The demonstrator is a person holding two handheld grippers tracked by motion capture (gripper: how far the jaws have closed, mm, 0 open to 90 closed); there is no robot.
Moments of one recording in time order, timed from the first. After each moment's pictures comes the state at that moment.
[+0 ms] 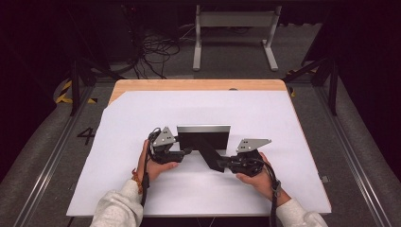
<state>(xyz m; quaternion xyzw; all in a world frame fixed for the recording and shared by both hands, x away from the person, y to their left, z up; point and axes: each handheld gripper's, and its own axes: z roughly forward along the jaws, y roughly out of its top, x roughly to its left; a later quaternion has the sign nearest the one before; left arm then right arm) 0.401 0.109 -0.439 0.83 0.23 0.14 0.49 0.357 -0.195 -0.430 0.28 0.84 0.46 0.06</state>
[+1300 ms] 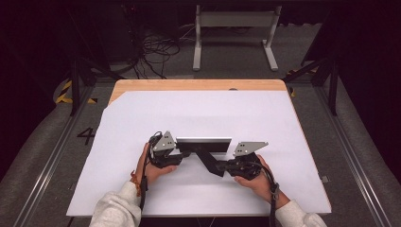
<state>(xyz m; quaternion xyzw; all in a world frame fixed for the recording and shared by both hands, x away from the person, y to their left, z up) 0.393 0.109 -0.447 0.85 0.21 0.13 0.47 0.350 -0.188 -0.431 0.27 0.85 0.45 0.06</state>
